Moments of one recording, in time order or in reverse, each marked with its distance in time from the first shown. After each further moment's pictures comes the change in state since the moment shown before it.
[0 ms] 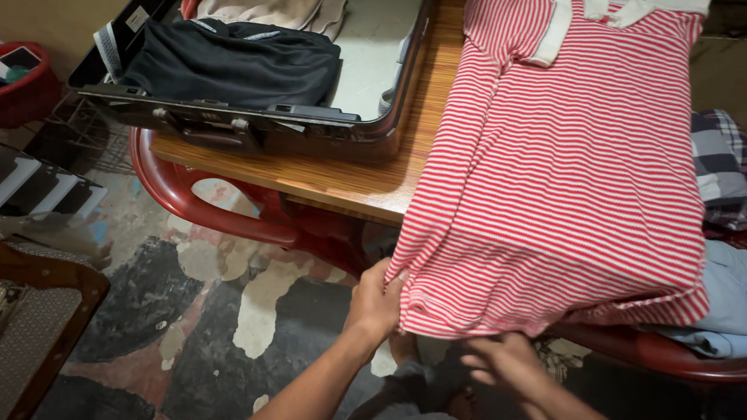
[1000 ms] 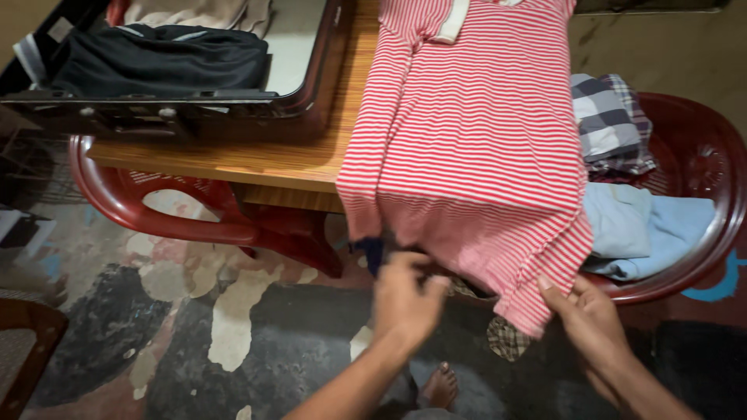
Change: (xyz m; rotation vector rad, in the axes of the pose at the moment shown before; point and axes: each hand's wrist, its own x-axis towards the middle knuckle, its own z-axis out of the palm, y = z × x) left_hand -0.061 -0.022 0.113 0.278 0.093 0.412; right_hand -0.089 0.018 -0.138 0.268 0.235 -0.643
